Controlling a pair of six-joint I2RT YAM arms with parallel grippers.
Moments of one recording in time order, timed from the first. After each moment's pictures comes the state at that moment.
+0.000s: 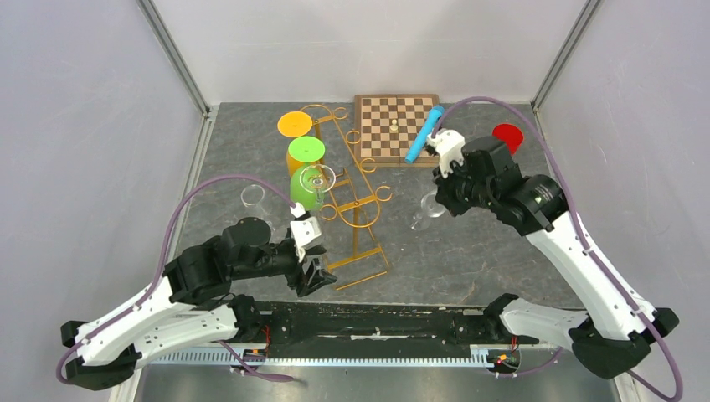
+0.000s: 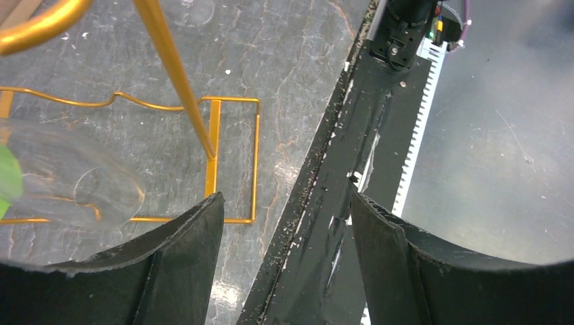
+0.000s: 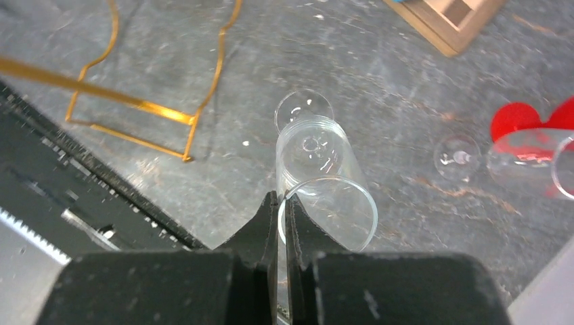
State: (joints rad) left arm -1.05 0.64 0.91 -0.73 0.20 -0.04; right arm 0.65 1.09 1.40 -1.04 -0.02 -0.07
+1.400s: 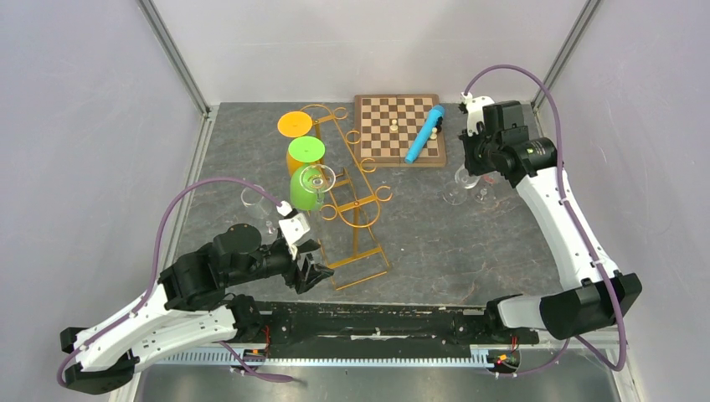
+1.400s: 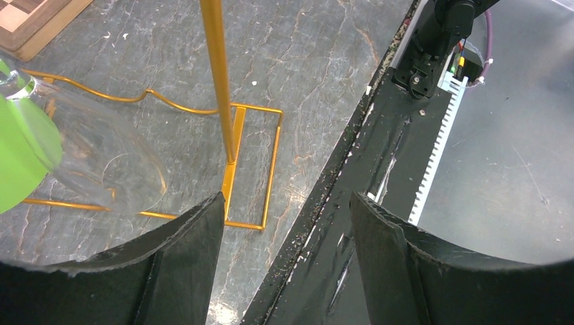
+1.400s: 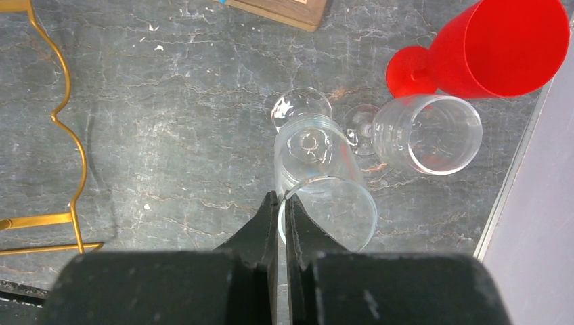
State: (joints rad) left arm -1.05 0.56 0.85 -0.68 0.08 -0.11; right arm 0.23 1.33 1.46 -0.91 0.03 -0.08
